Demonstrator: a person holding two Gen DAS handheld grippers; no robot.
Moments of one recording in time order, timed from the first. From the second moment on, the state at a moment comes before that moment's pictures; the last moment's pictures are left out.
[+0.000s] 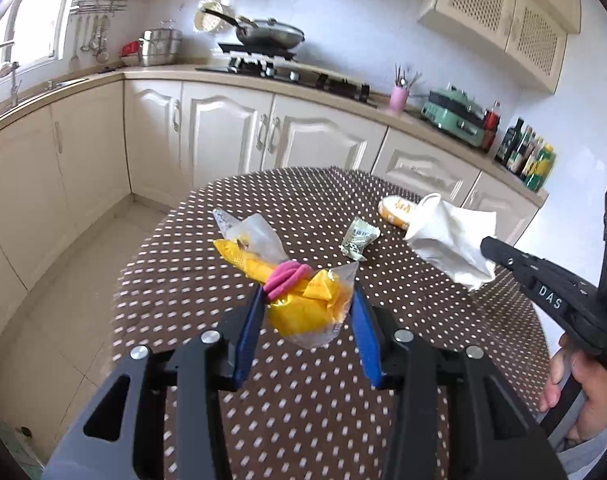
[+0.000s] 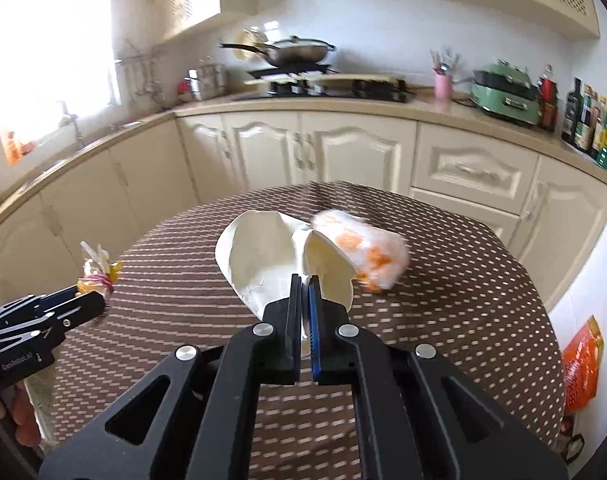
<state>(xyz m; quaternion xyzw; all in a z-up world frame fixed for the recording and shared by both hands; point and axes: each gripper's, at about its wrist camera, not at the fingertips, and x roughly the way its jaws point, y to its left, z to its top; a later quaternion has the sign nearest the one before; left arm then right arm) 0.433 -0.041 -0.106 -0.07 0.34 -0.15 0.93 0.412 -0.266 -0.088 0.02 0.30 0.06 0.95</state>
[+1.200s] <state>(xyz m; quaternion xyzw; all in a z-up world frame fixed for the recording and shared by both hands) 0.279 0.280 -0.309 -0.24 0.47 0.08 0.85 0.353 0.153 -0.289 -0.17 0.47 0.32 0.80</state>
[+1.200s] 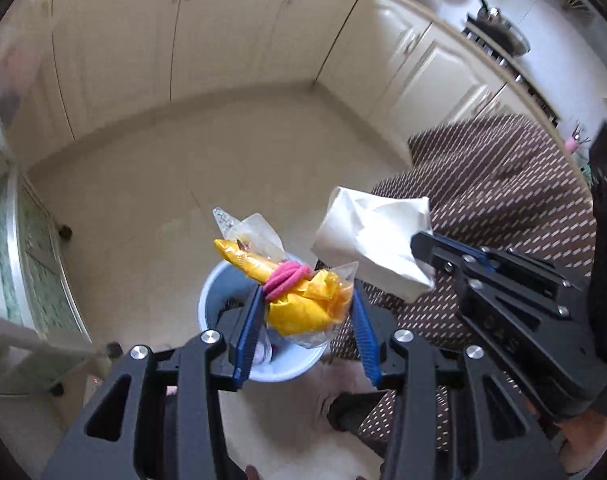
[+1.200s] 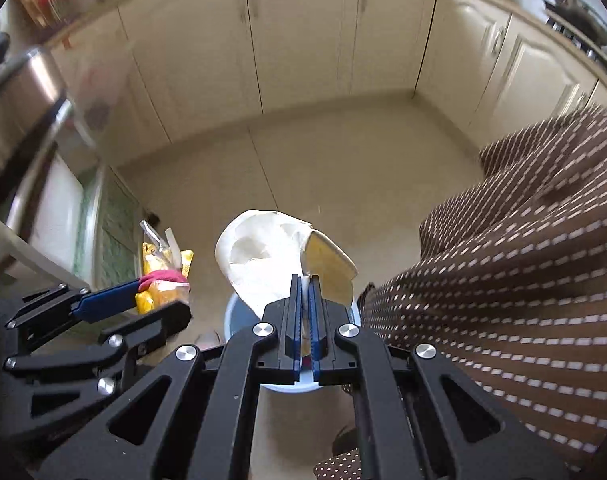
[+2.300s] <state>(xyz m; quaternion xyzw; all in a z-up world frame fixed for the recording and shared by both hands) 0.333 0.271 -0.355 -0.27 0.52 0.03 0.81 0.377 0.147 -0.288 -0.19 0.43 0.29 0.83</state>
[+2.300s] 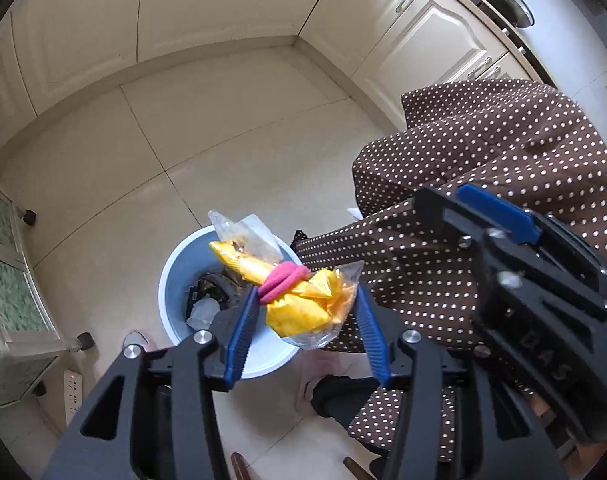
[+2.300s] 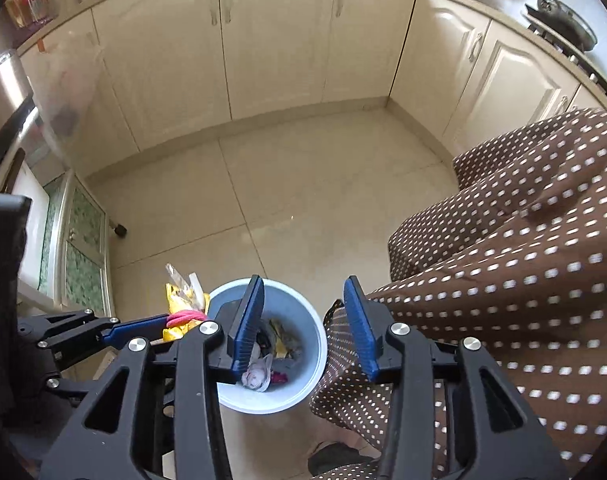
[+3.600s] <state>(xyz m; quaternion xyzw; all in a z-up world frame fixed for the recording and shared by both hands) 0.356 0.038 -0.095 -0.04 0.36 -0.08 0.93 0.352 -0.154 -0.078 -0.04 0.26 0.14 0.95</state>
